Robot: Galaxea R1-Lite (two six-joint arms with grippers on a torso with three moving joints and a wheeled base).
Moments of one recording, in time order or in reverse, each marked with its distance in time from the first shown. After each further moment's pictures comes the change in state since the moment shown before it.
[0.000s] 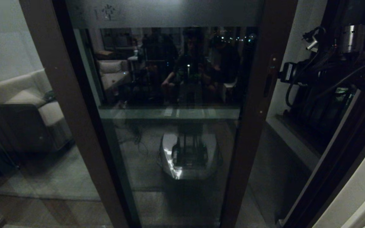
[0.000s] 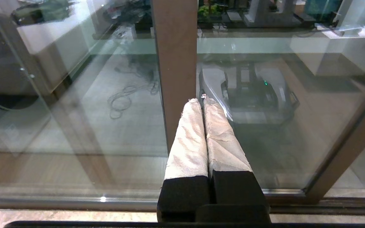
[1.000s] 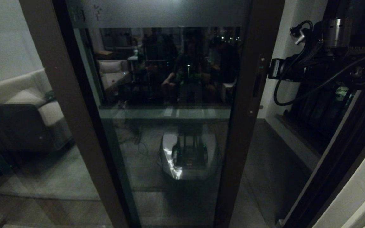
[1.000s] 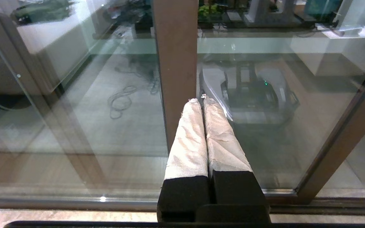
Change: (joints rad) left arm 0.000 0.000 0.000 0.000 0.000 0.000; right arm 0.106 0.004 -0.043 0.003 -0.133 -0.005
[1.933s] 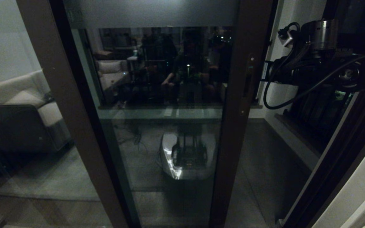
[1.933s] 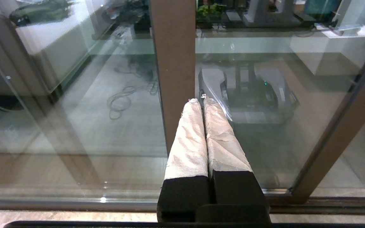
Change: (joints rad) left arm 0.000 0.000 0.000 0.000 0.000 0.000; right arm 0.115 0.013 0.000 -0.002 -0.046 -0.002
